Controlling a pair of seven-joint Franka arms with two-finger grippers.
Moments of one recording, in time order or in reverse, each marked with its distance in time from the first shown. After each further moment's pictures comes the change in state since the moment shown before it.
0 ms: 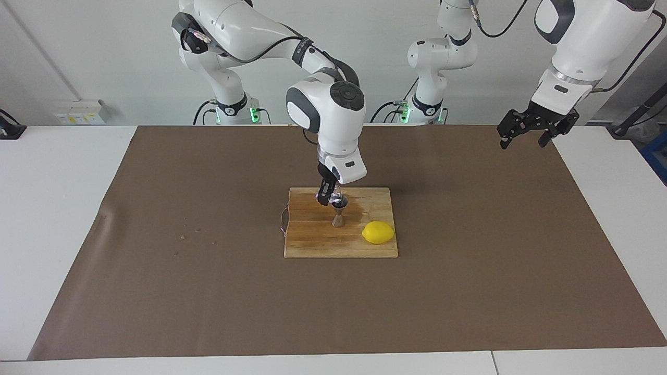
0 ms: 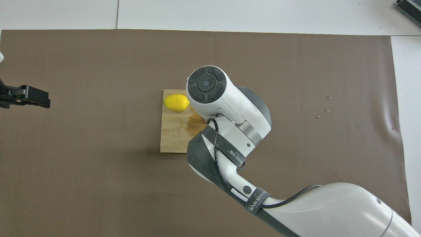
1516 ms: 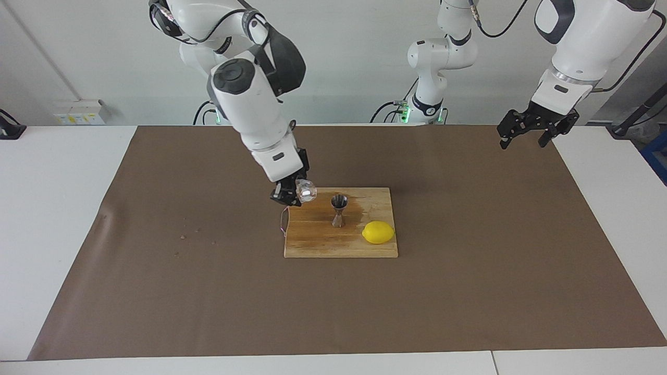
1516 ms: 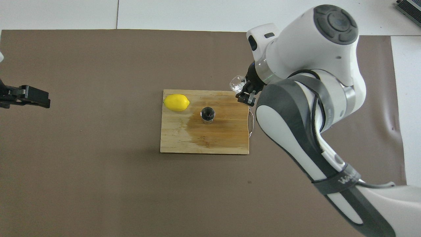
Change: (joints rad) left arm 0.000 0.000 0.000 0.000 0.000 0.000 0.000; right arm -0.157 -0.138 -0.200 0.029 0.474 0.057 -0.392
